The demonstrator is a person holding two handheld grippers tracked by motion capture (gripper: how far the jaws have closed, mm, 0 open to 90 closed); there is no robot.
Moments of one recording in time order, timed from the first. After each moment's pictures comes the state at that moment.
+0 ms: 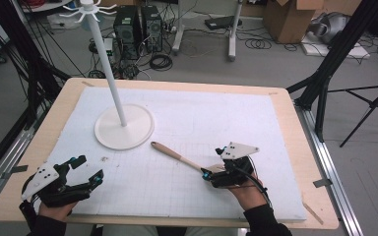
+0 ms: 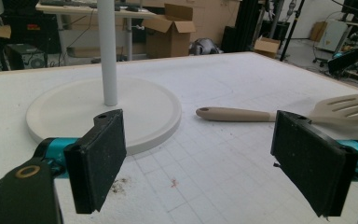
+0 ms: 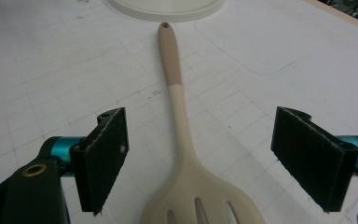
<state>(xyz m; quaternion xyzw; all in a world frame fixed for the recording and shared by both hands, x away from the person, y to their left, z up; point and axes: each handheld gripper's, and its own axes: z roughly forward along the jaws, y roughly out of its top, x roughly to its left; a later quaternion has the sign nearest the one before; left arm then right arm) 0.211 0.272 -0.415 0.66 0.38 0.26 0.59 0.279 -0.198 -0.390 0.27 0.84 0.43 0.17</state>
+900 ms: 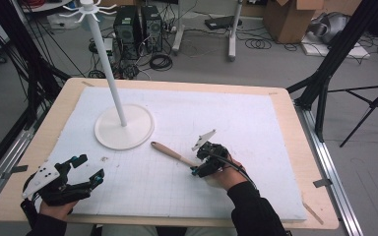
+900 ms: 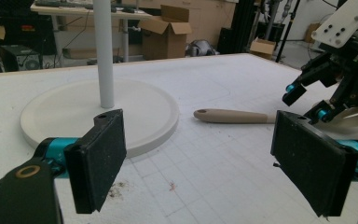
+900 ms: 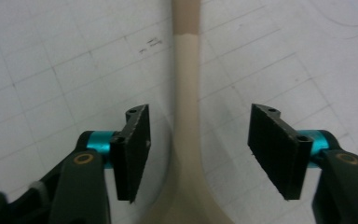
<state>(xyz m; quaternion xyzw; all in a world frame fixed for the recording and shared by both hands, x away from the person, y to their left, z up) 0.214 0.273 -0.415 0.66 0.37 0.26 0.60 0.335 -0.142 -0.413 0.23 0.94 0.25 0.09</state>
